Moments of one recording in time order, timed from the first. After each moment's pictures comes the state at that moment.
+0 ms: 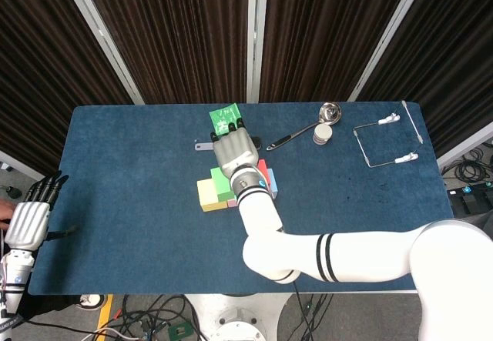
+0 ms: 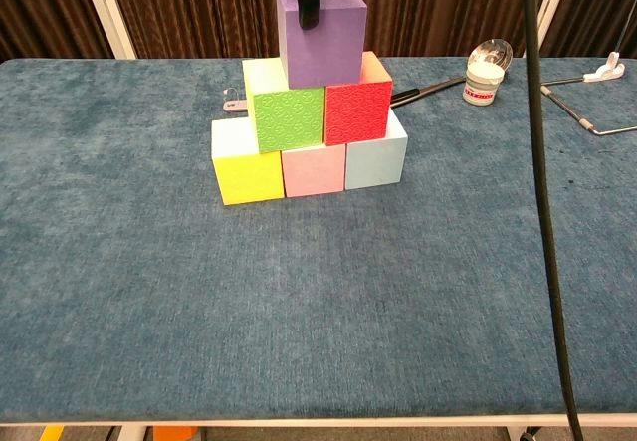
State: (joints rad) left arm -0.21 -1.36 -0.05 -1.11 1.51 1.40 -0.32; right arm 1.74 -1.31 0.40 -1.73 0.48 1.05 -1.41
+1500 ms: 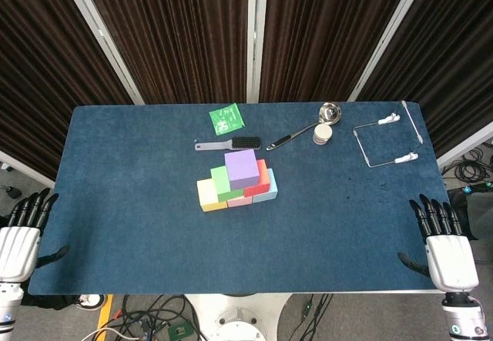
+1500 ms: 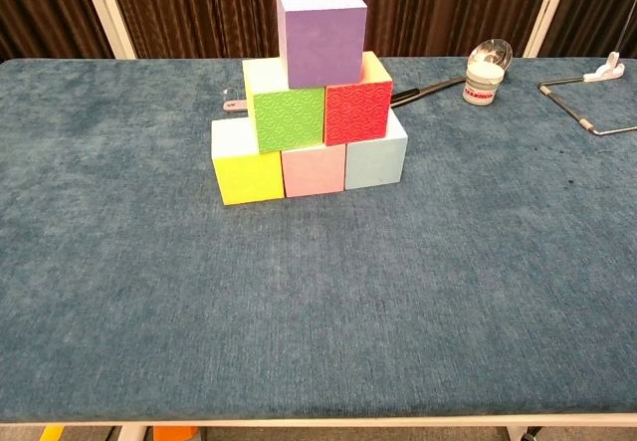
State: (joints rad) left arm -0.07 -1.20 0.00 -1.50 1.57 1.59 0.04; right arm 0.16 -1.16 -0.15 -1.70 -1.51 1.71 -0.22
